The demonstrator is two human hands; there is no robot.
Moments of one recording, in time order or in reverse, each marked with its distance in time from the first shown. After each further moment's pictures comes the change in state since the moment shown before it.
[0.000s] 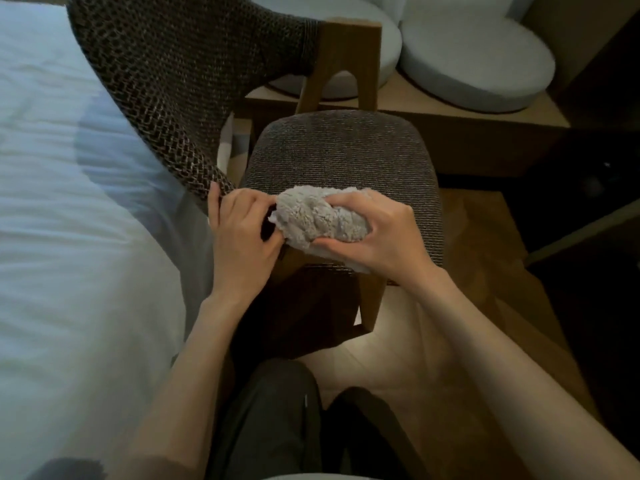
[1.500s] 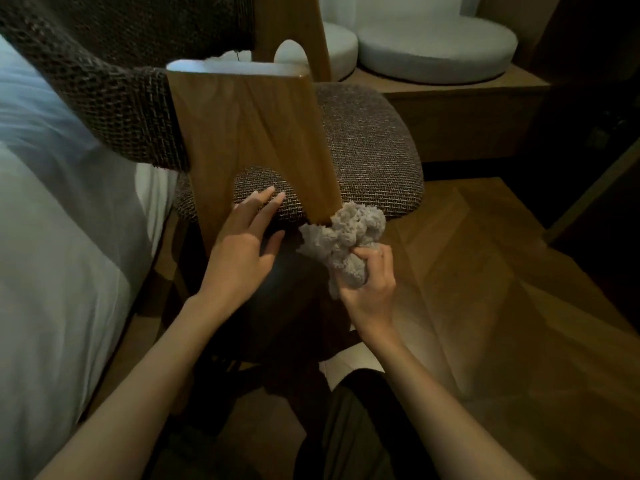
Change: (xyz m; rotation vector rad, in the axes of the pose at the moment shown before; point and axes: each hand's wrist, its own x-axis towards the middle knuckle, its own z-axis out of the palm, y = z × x) left_hand -0.113 0.009 0.143 0.024 -0.174 0.171; right_hand -0.200 0.138 0.182 0.146 0.690 0.257
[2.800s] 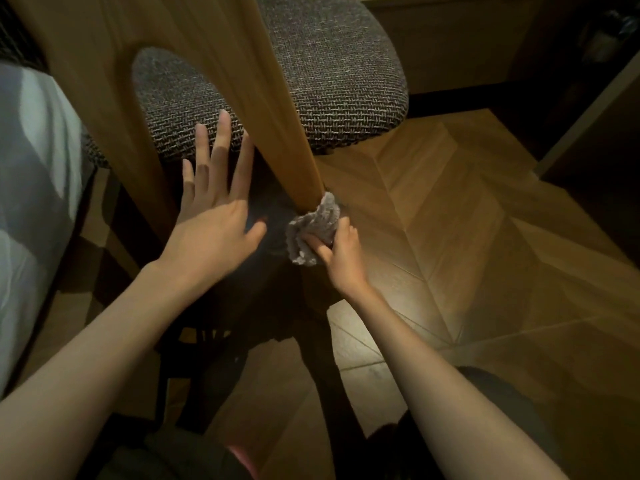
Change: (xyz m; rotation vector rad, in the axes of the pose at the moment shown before) left_hand -0.010 0.010 0.046 0.288 -0.236 0.050; right_hand -0.038 0.080 0.031 -0.025 -0.427 0.437
